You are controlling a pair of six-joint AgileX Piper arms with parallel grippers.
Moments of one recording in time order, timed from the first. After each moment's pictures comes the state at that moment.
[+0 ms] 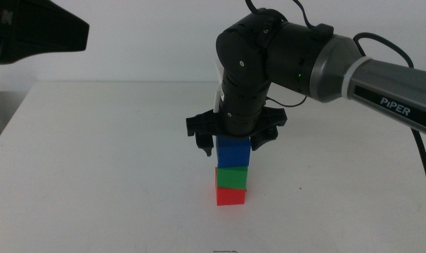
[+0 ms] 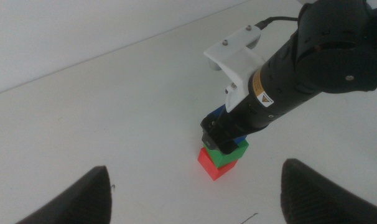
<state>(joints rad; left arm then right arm) -0.15 1.01 -1.41 -0.46 1.13 0.36 0.74 2.00 -1.83 -0.11 1.17 0.62</state>
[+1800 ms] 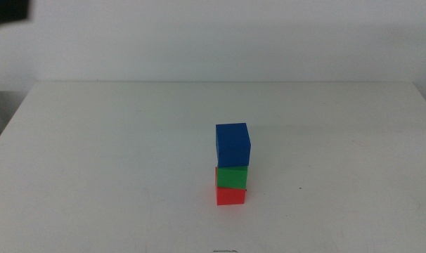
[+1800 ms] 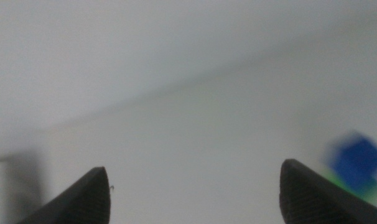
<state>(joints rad) -0.15 0.98 -1.36 -0.12 0.95 0.23 0.15 1.14 -1.50 -0.24 1.06 0.36</state>
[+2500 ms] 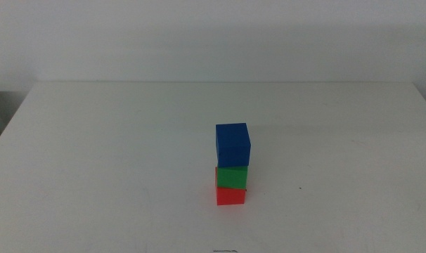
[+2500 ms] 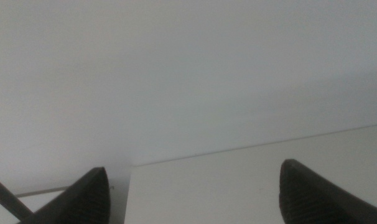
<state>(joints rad) -0.14 0.98 -1.31 0.21 0.70 -0.01 0.15 1.14 -1.50 -0.25 1.06 0.36</state>
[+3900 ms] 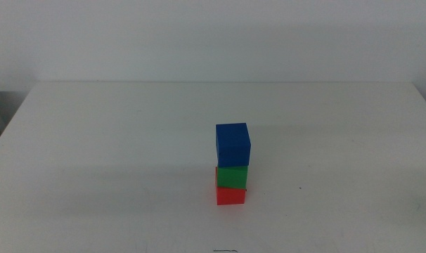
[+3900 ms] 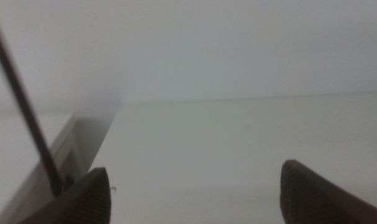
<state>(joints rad) 0.01 0.07 -0.25 0.03 0.38 -0.01 0.15 0.22 -0.24 -0.26 0.43 0.36</state>
